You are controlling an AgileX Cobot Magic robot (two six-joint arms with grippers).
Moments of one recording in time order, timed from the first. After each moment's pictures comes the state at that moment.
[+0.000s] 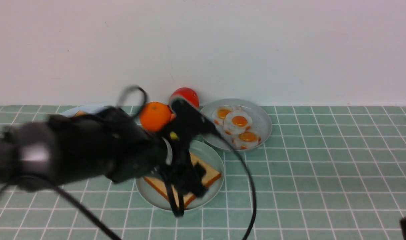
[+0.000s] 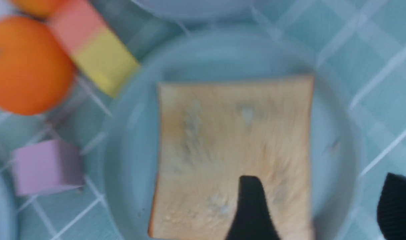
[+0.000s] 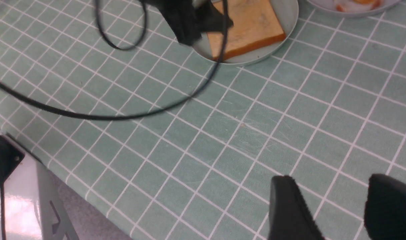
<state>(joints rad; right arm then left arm) 0.25 0.67 -0.85 0.50 1.06 -0.29 -0.66 1.59 -1.03 0.29 0.33 -0.16</state>
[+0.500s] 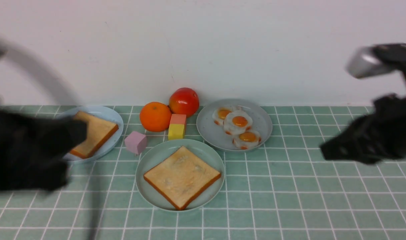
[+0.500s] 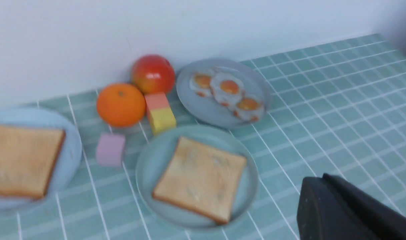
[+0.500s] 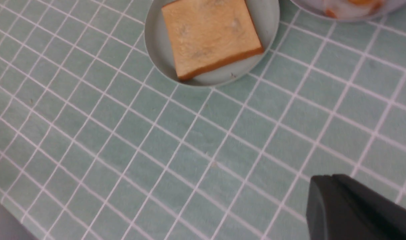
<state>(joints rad) 0.30 1.24 -1.10 0.49 0.91 -0.37 -0.66 0.70 -0.77 0.19 0.53 -0.39</state>
